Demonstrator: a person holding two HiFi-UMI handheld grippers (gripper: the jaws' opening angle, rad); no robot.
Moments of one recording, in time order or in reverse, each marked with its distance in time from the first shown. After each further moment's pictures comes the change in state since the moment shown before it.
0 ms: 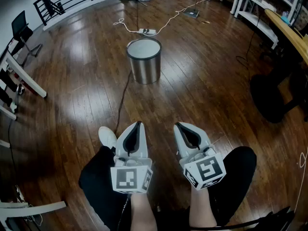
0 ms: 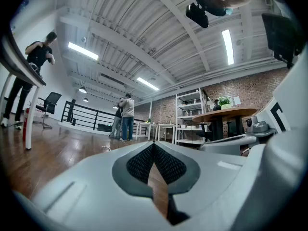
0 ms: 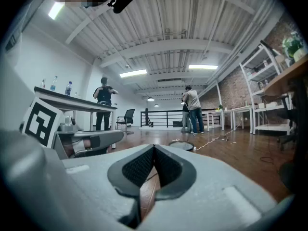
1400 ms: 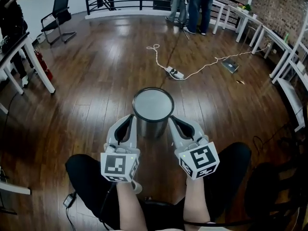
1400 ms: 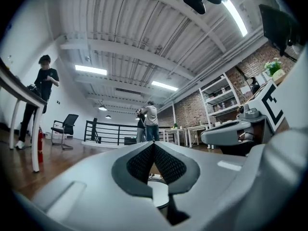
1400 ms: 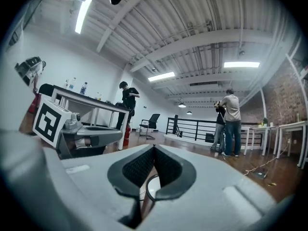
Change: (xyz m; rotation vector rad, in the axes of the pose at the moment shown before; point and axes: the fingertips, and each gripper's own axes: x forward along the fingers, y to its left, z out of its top) left arm 0.320 0.114 0.037 0.170 -0.098 0.306; right arm 0.315 -0.207 0.093 -0.176 -0.113 0.416
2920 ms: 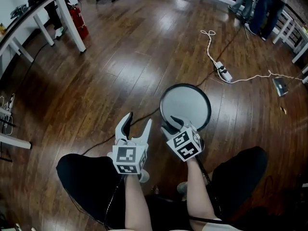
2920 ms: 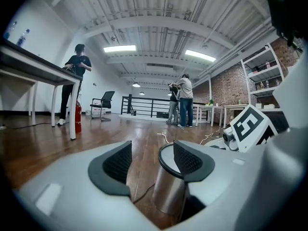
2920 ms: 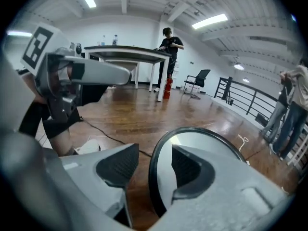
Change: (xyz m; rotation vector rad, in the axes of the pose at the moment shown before) left arm 0.043 0.096 -0.179 -0.119 0.302 0.418; right arm 0.180 0.041 -0.256 -0.237 0.536 0.578
